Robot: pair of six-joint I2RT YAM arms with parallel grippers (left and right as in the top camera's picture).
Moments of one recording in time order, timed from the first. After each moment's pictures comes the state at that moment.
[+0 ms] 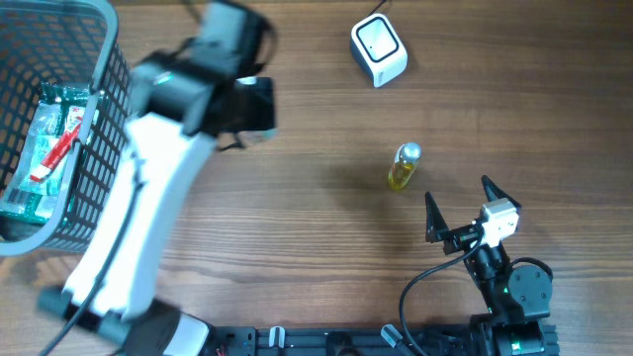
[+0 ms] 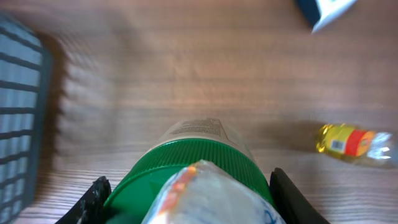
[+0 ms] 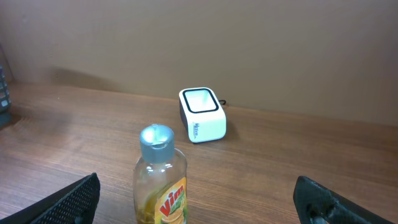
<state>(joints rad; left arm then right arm) -0.43 1.66 1.93 -1.43 -0.15 -0.39 0.11 0.03 0.01 0.01 -0.17 -0.02</state>
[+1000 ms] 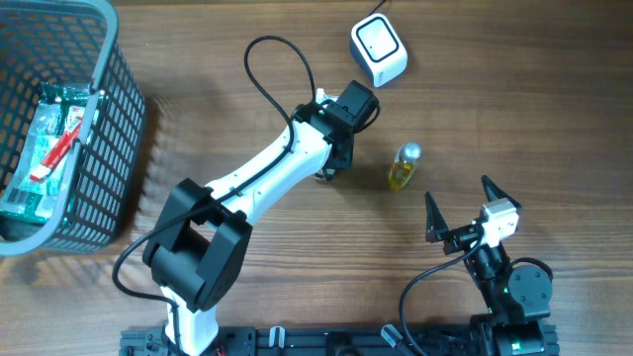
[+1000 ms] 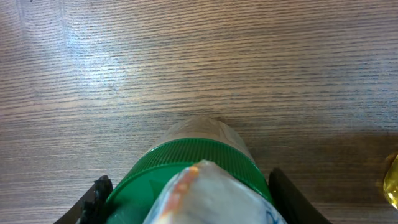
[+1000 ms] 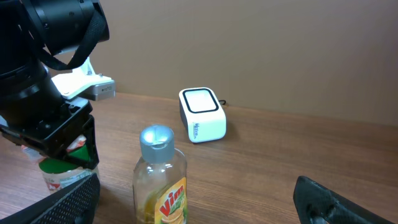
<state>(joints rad) -0.68 1.96 1.49 -0.87 -0.25 -0.55 0.11 0.03 0.01 0.01 -0.17 -0.02</state>
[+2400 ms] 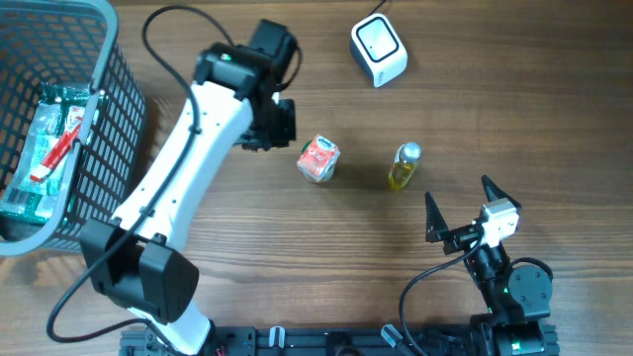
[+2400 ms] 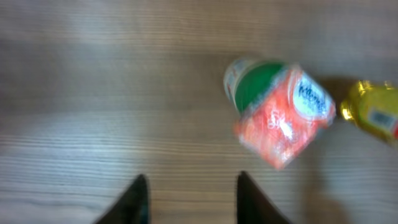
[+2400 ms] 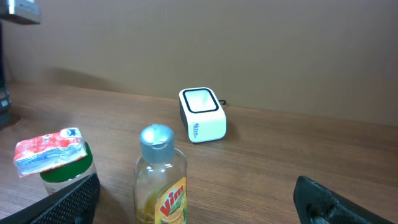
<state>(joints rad) -0.39 1.81 1.76 -1.40 0.04 -0.43 0.11 0.03 0.01 0.01 -0.17 -0.02</state>
